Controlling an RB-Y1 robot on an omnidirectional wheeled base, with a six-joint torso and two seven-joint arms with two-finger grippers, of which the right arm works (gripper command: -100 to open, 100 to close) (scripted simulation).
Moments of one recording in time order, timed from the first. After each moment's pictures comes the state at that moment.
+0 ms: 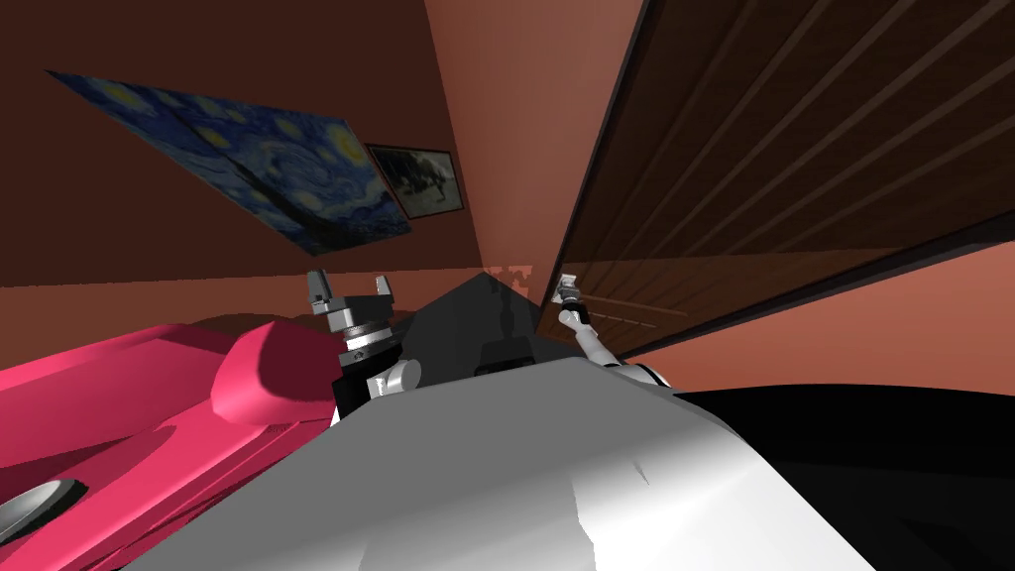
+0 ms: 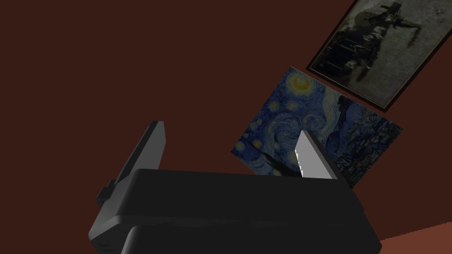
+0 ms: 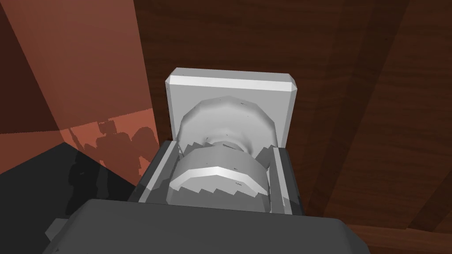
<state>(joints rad) -0.13 -0.30 -0.08 -1.03 -0.88 -0.43 -1.05</state>
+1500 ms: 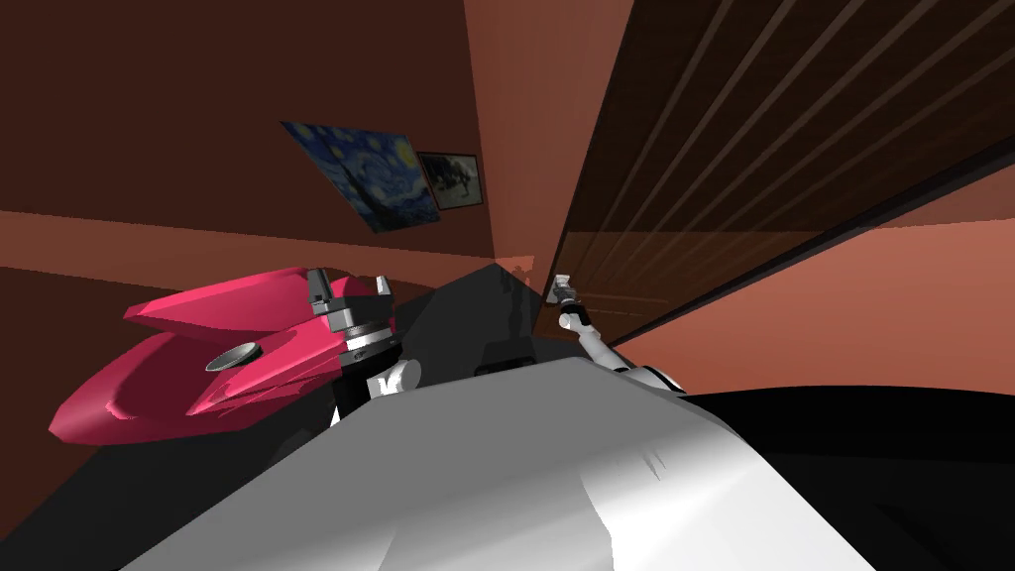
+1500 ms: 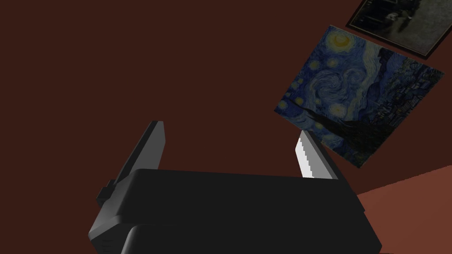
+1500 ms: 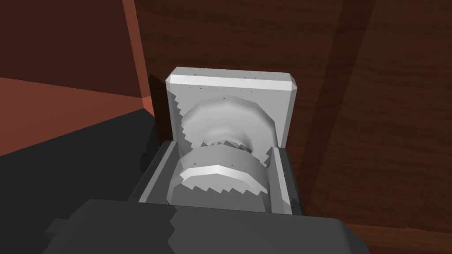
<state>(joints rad) -0.08 -0.37 0.05 -1.10 -0.86 -0.42 -1.15</state>
